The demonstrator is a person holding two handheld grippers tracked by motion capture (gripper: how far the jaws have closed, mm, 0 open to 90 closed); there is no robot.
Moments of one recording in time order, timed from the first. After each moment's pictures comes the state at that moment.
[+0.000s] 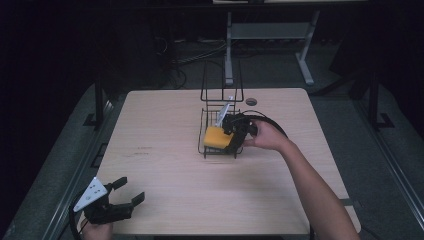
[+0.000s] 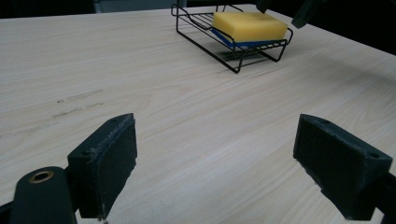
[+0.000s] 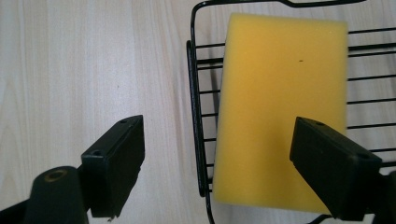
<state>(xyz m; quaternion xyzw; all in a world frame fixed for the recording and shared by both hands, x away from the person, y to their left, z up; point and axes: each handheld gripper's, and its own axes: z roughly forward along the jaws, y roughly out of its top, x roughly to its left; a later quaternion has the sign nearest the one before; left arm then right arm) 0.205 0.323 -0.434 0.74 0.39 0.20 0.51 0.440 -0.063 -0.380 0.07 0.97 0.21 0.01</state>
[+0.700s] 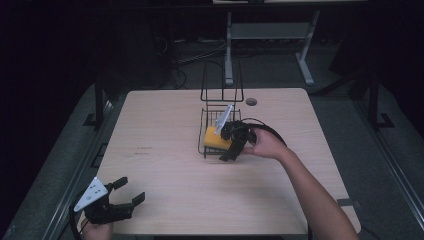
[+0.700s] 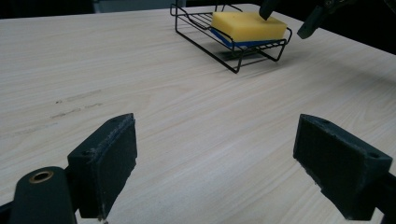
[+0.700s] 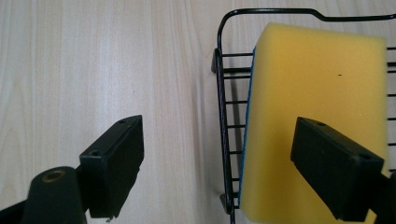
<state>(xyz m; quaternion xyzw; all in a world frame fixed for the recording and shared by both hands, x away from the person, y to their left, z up) 0.204 0.322 -0.434 0.74 0.39 0.20 0.51 0.419 -0.059 -0.388 0.05 0.97 0.23 0.02</state>
